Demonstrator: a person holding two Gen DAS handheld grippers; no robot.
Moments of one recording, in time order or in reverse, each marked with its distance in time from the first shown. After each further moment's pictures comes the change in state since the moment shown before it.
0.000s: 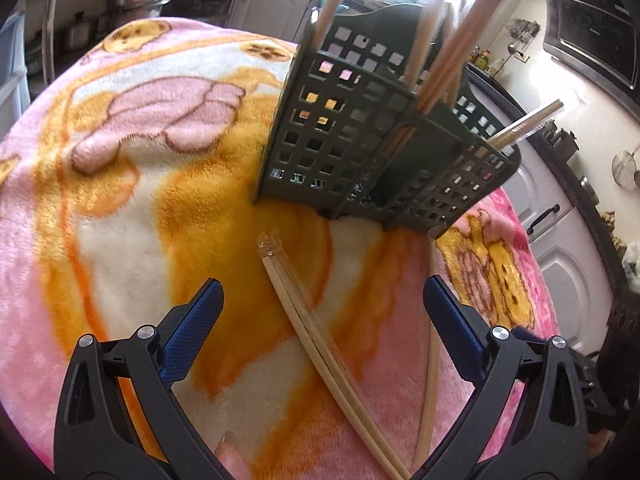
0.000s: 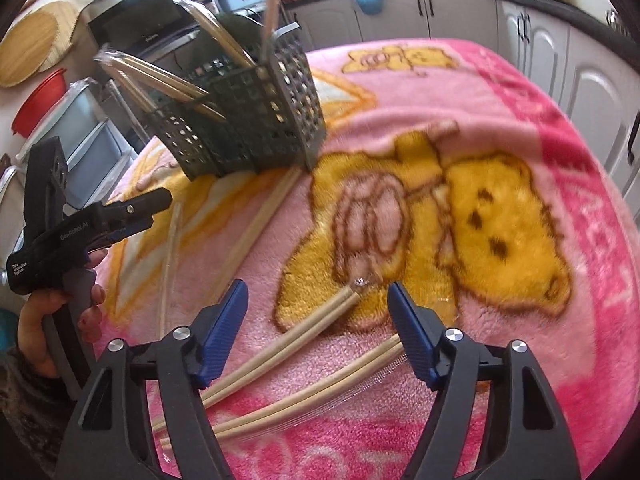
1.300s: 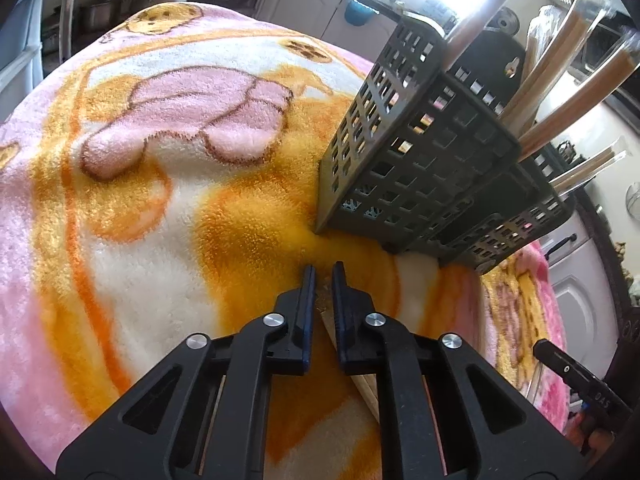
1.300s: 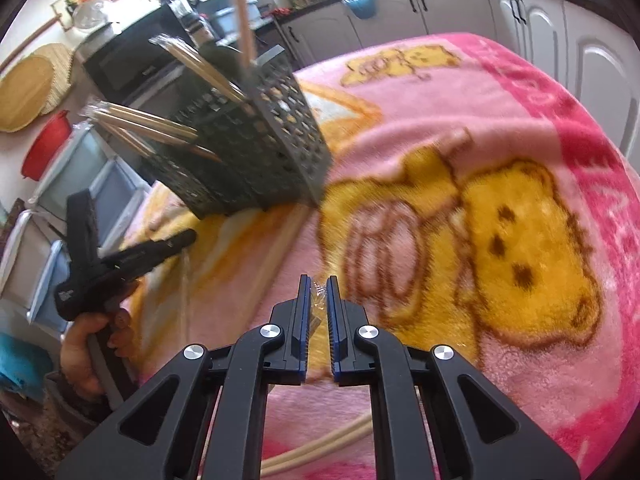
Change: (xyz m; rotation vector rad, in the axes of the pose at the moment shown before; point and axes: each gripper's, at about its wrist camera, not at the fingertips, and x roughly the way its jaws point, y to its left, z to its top) left arm 0.011 0.045 0.018 -0.078 -0.018 0.021; right arm -0.005 -0.002 0.025 0.055 -0.098 0.116
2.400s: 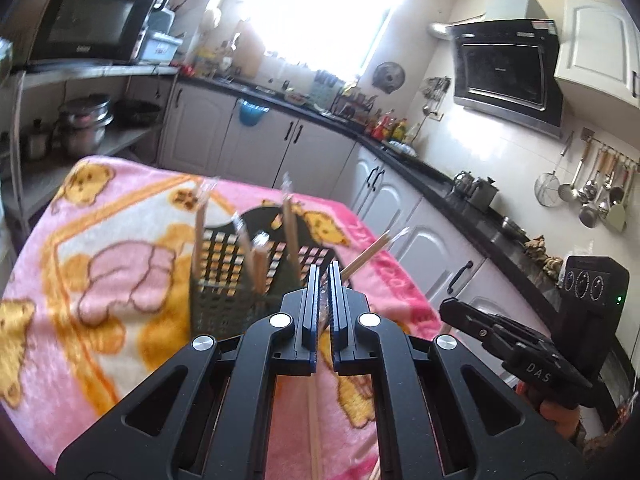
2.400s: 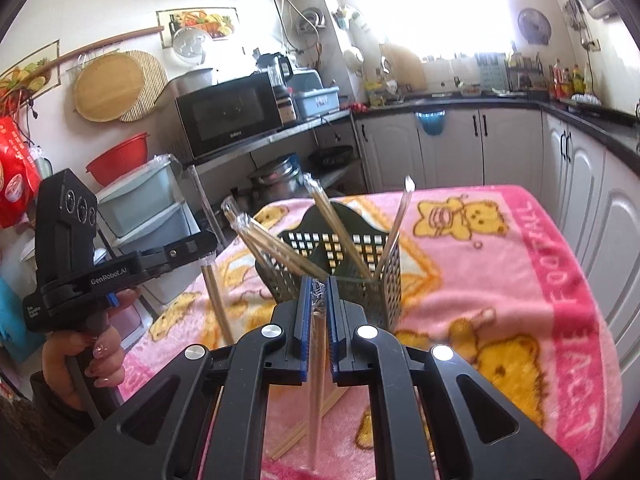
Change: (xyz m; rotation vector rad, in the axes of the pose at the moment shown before) left arm -0.153 -0.121 0.021 0.257 -0.322 -0.238; right arm -0.096 0.072 0.049 -0.255 -0.318 0.076
